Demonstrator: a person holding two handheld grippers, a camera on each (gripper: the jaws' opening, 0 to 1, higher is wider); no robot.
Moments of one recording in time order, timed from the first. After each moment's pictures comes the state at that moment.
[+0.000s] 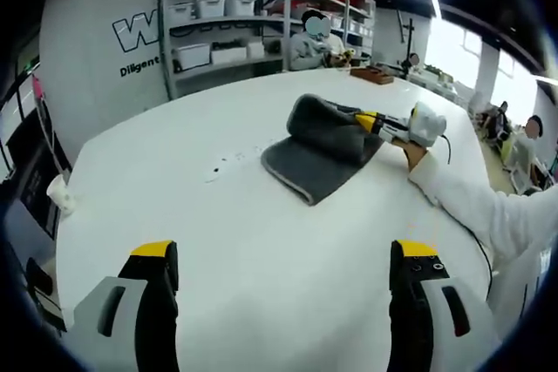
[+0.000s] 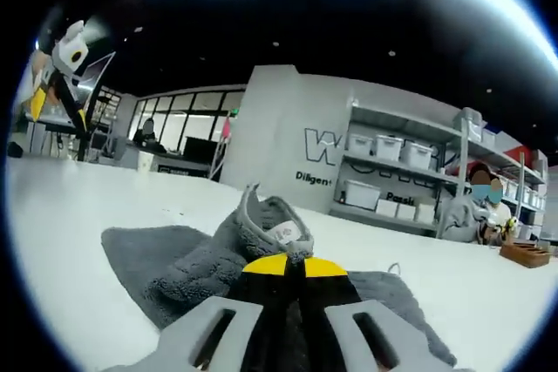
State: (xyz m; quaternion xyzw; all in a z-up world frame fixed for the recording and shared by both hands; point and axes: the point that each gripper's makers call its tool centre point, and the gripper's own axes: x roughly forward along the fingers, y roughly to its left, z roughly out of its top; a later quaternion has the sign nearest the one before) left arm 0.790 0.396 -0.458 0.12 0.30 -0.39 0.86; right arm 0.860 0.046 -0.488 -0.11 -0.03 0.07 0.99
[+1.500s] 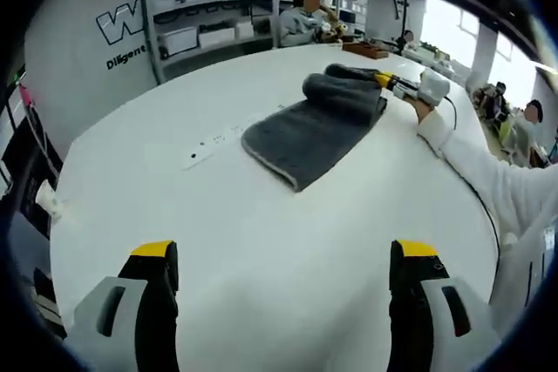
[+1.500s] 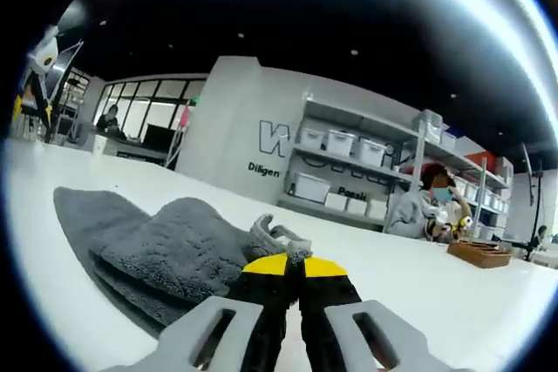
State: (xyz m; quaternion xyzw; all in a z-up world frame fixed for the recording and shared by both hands) left arm 0.783 0.367 -0.486 0.17 0.34 -0.40 0.83; right arm 0.835 -0.109 -0.483 -0.13 -0.02 -0.03 0.99
